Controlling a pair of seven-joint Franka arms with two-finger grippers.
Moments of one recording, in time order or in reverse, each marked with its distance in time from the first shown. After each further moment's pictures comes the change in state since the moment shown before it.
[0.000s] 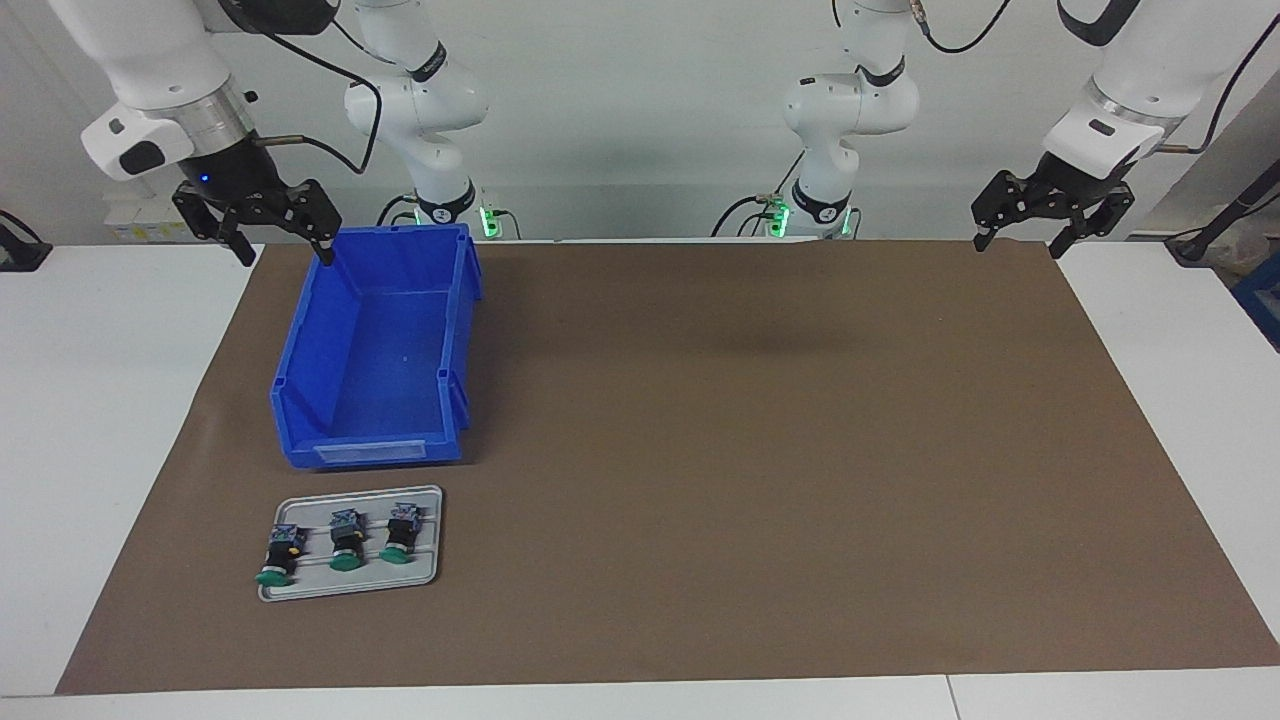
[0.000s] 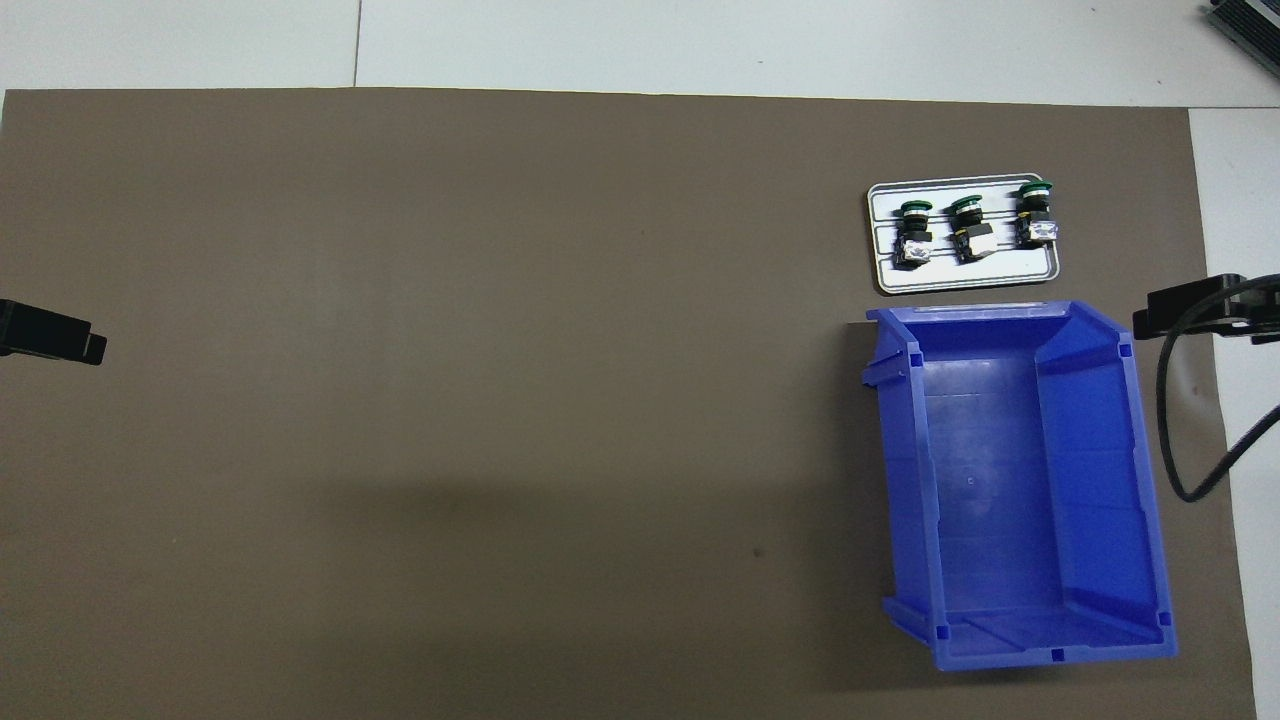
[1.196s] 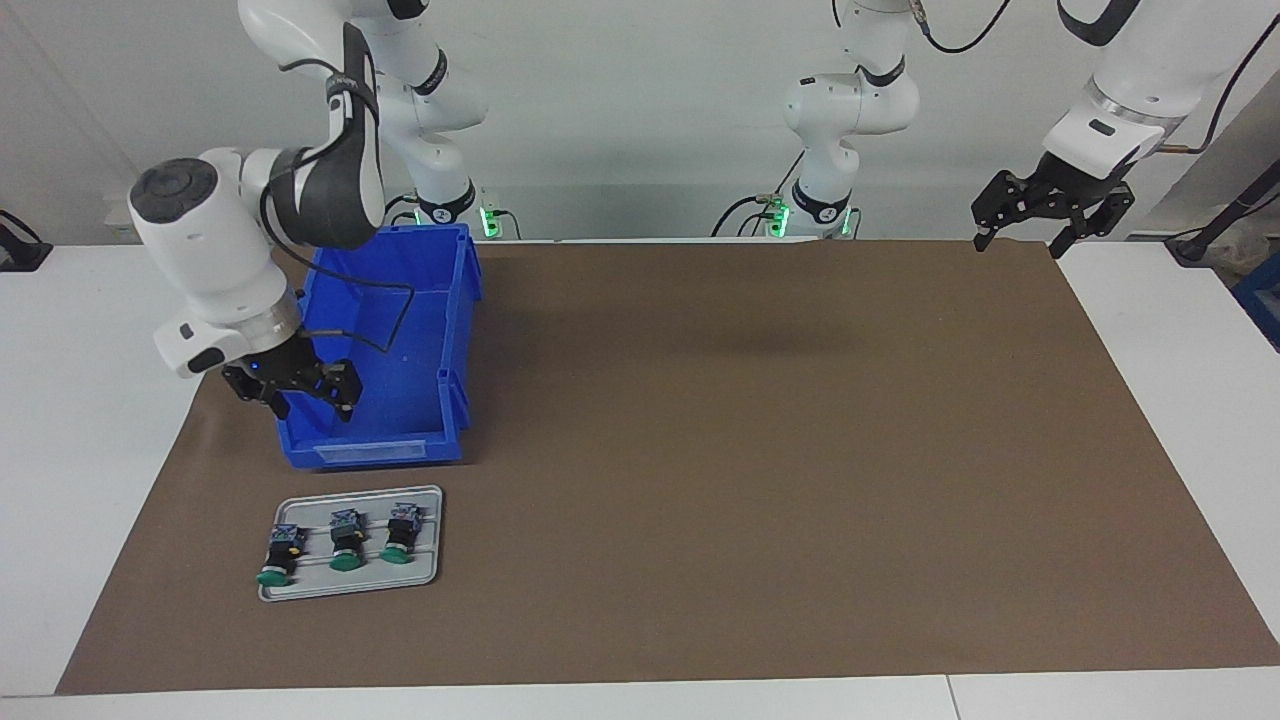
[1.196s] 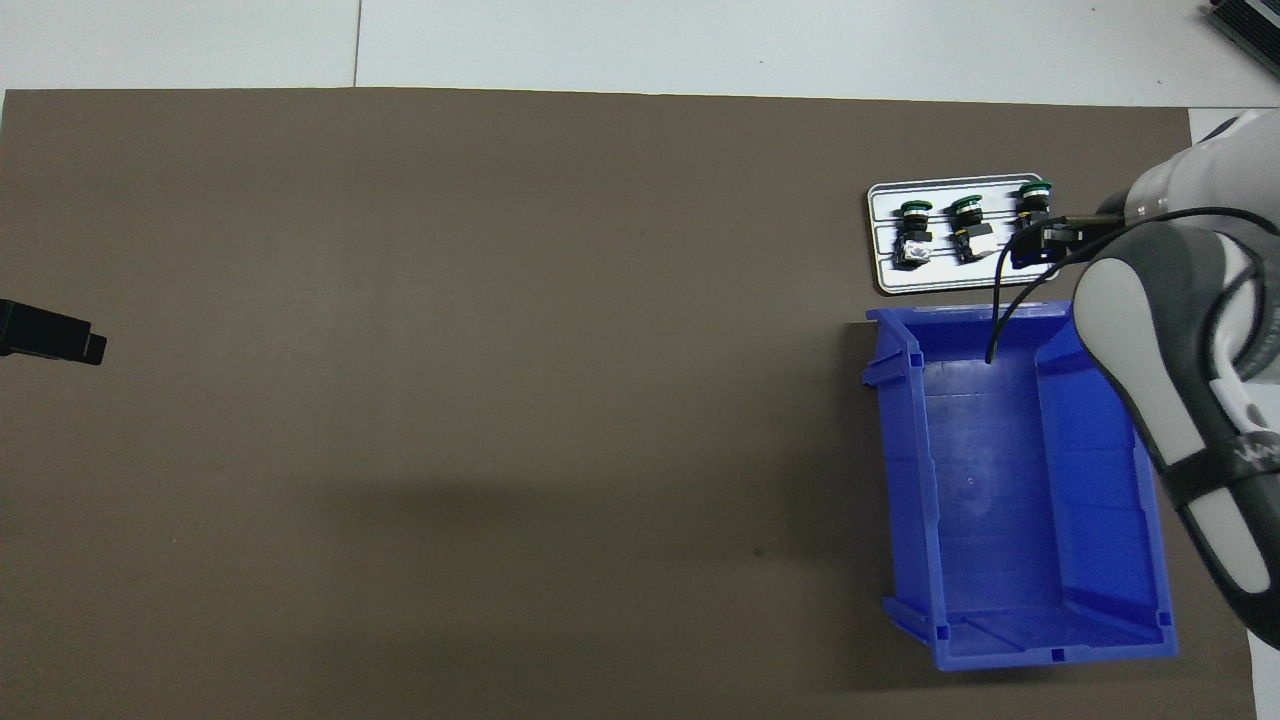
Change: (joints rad) left arm 0.000 0.000 0.000 0.000 0.000 0.000 0.000; right arm -0.015 0.313 -0.008 -0.129 0.000 0.512 0.000
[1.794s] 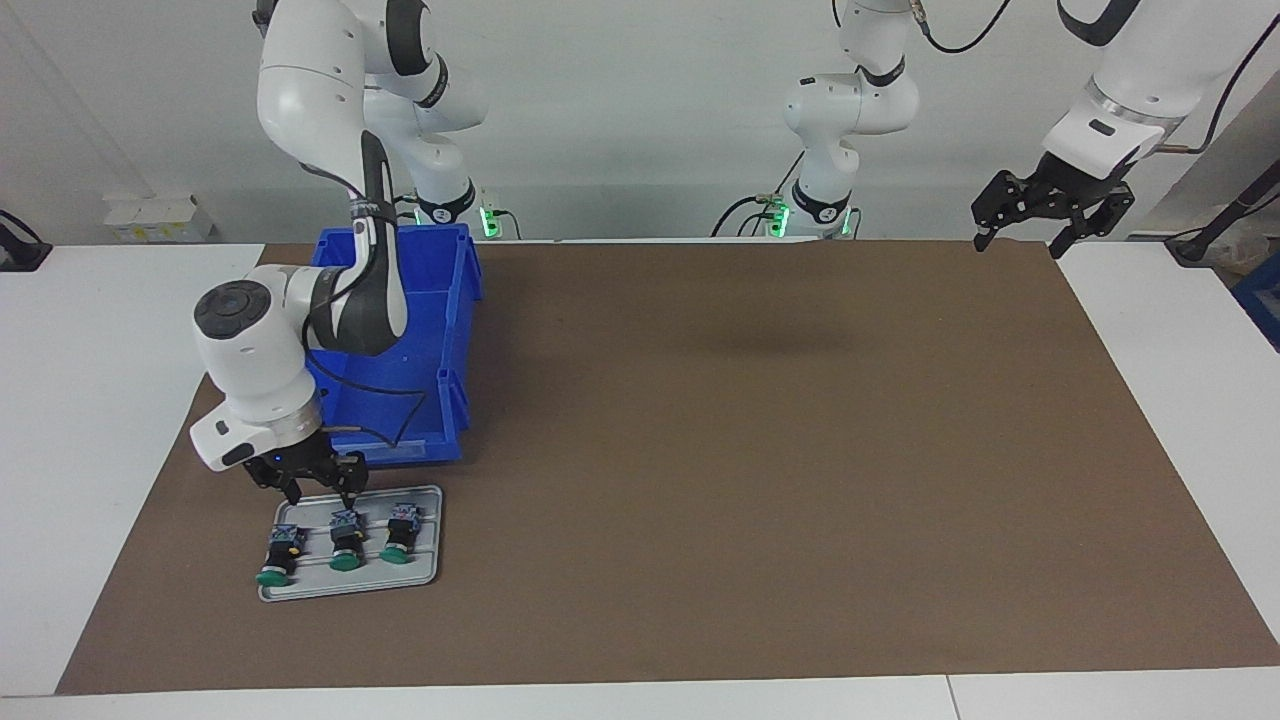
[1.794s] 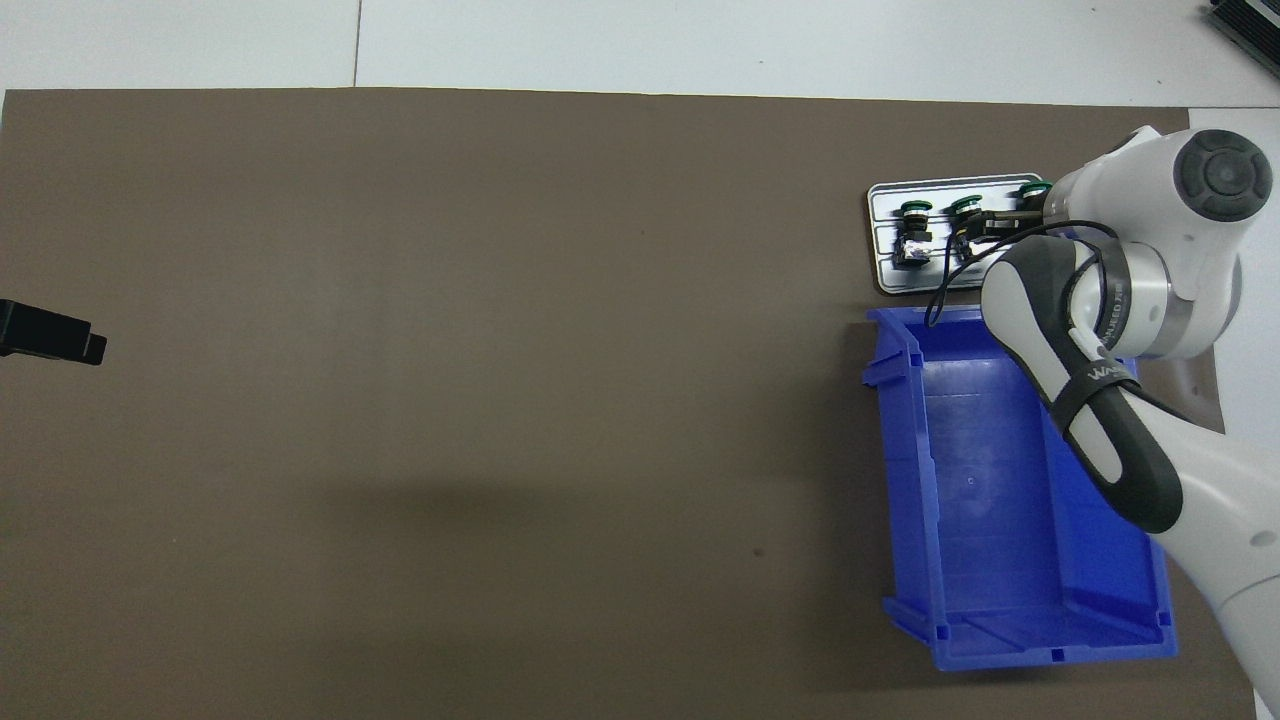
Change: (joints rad) left arm 0.000 0.000 0.000 0.000 0.000 0.000 0.000; right arm -0.020 0.227 0.000 0.000 0.000 0.341 -0.007
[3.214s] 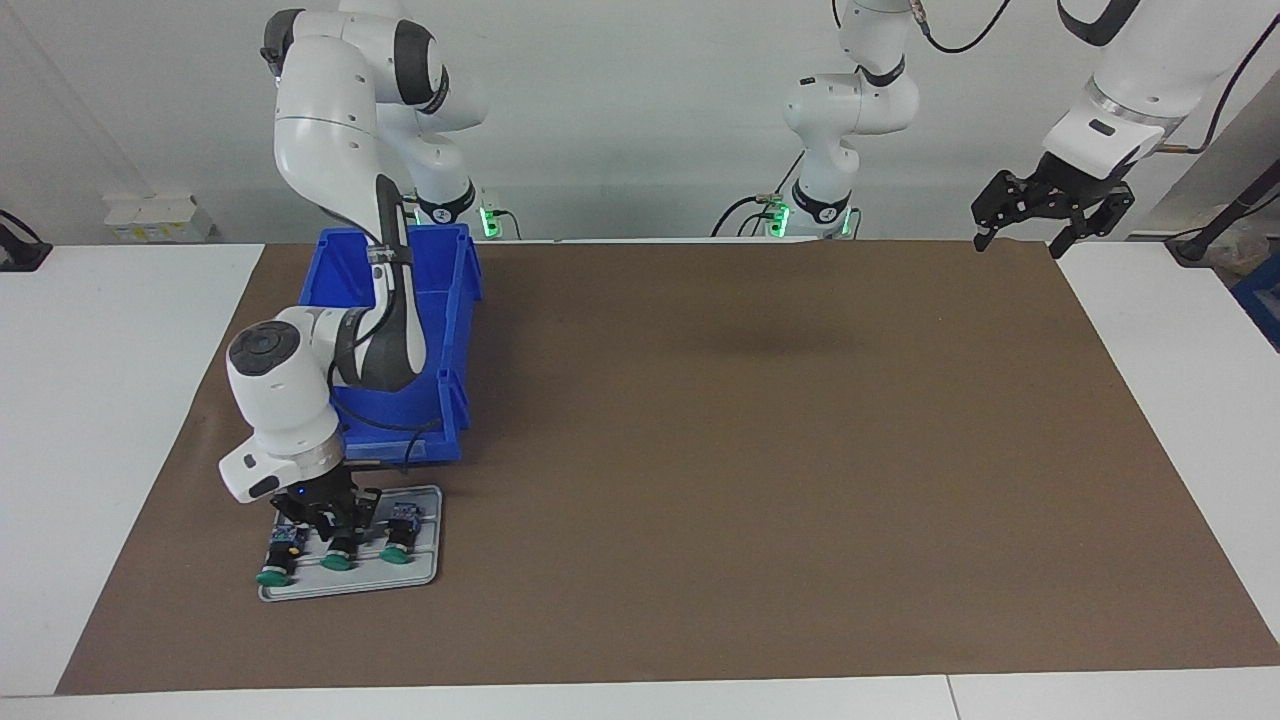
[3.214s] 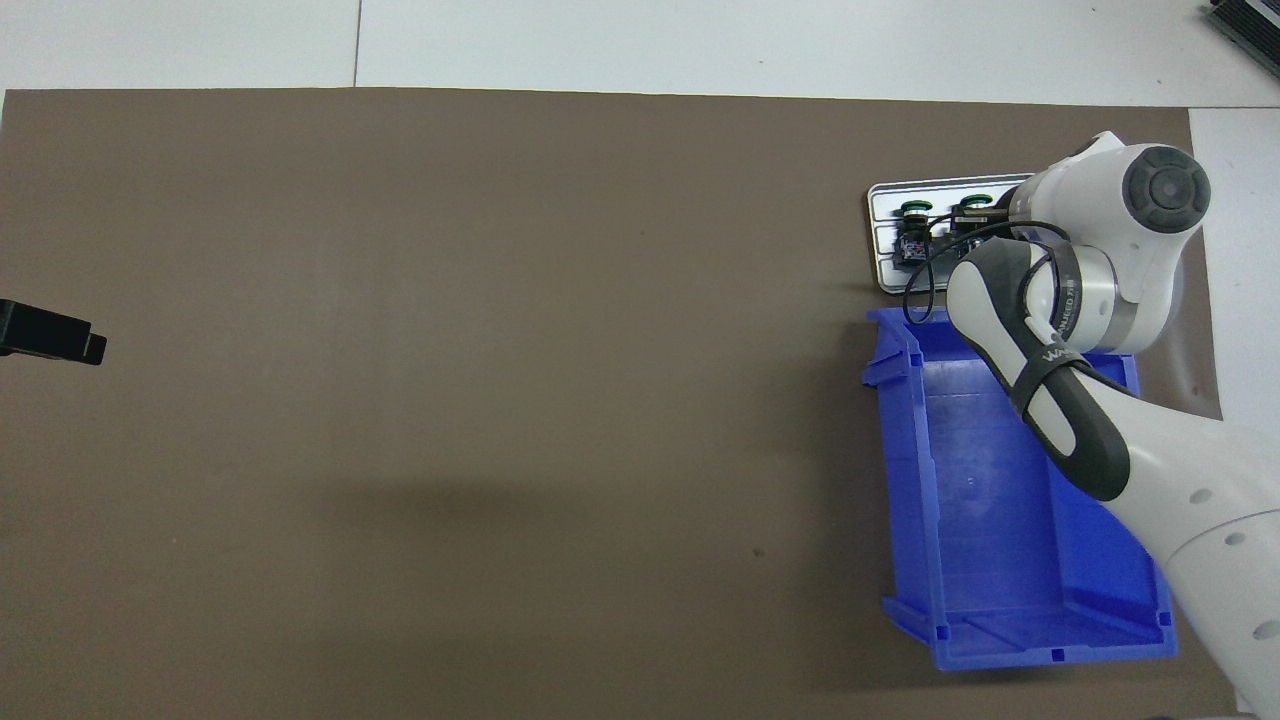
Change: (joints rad) left arm 0.000 0.000 0.000 0.000 0.000 0.000 0.000; right arm 0.003 0.072 0.011 0.029 0.047 0.079 0.000
